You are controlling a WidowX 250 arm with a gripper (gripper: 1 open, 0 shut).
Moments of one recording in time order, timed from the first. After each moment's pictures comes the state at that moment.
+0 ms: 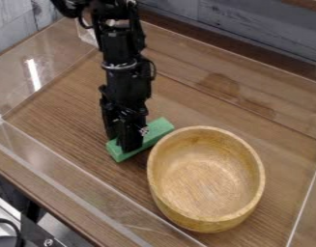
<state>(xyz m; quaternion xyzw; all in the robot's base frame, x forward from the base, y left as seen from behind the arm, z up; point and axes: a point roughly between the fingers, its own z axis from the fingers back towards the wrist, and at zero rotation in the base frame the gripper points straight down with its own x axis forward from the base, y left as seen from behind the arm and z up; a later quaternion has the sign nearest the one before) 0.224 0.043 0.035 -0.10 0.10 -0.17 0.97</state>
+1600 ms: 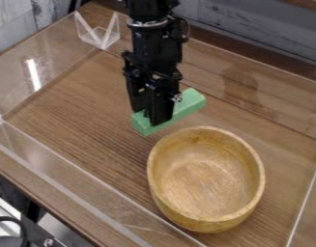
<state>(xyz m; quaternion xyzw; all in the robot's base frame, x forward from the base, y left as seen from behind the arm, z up) 0.238 0.006 0.089 -0.10 0.08 -0.18 0.98</state>
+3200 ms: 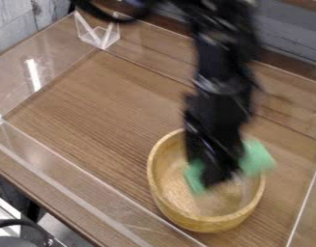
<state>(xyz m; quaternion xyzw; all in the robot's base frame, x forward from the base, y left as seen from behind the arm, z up) 0.196 -0.096 0.082 -0.05 0.05 -0.33 0.94</state>
